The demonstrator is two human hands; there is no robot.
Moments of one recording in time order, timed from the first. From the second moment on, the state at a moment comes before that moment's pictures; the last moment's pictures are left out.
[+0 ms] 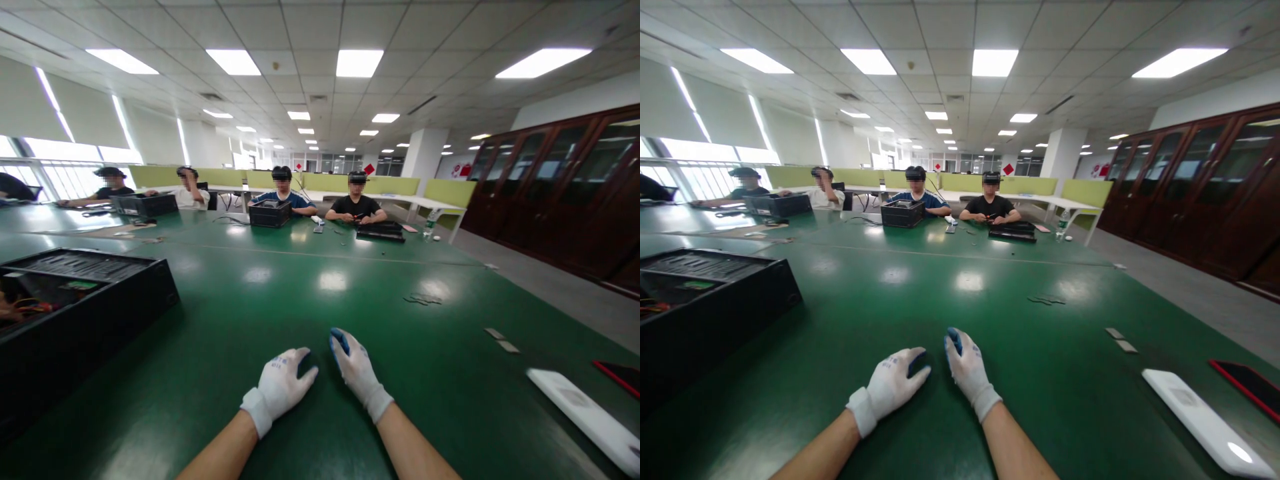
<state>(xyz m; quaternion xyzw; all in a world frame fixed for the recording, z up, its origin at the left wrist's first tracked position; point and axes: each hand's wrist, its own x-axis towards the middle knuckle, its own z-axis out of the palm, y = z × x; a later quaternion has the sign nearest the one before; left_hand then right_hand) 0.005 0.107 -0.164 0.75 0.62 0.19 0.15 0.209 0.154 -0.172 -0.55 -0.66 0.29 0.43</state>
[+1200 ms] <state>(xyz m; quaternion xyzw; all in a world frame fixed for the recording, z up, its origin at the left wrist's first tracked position) -0.053 0.199 -0.074 0.69 0.68 0.24 -0.05 0.207 0.153 -0.168 -0.55 -0.68 0.26 0.41</state>
